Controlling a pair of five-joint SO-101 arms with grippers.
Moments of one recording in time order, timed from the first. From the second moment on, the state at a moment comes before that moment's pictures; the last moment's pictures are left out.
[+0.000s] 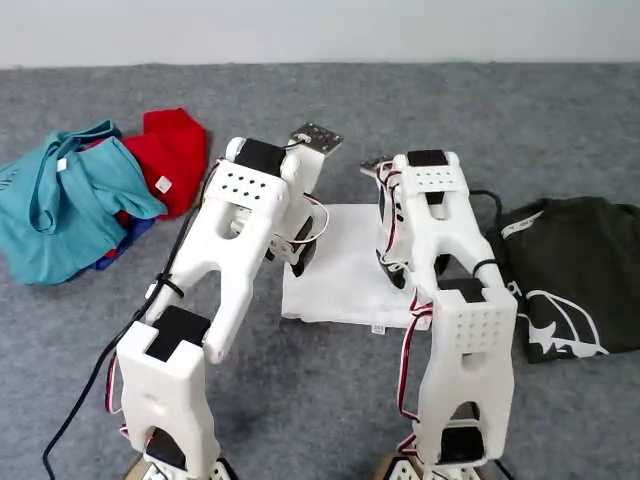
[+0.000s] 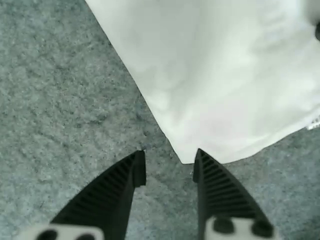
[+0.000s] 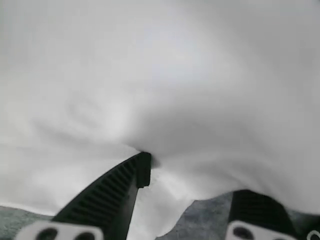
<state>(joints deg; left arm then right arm) 17.2 23.9 -17.4 99.2 -2.9 -7.2 43.3 -21.8 91.5 19.6</state>
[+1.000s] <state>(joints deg) 17.2 23.9 -17.4 99.3 -3.0 -0.4 48.4 -50.3 99.9 15.6</state>
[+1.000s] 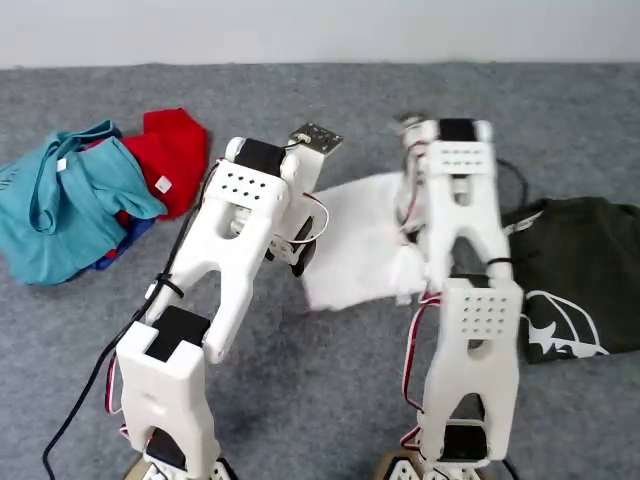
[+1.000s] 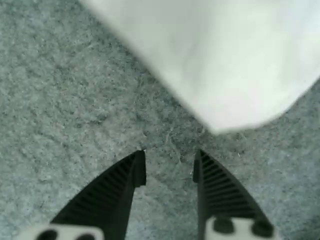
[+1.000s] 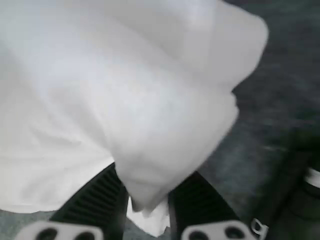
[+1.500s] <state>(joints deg) 17.2 23.9 -17.4 99.3 -3.0 17.7 50.9 -59.4 97.1 -1.0</state>
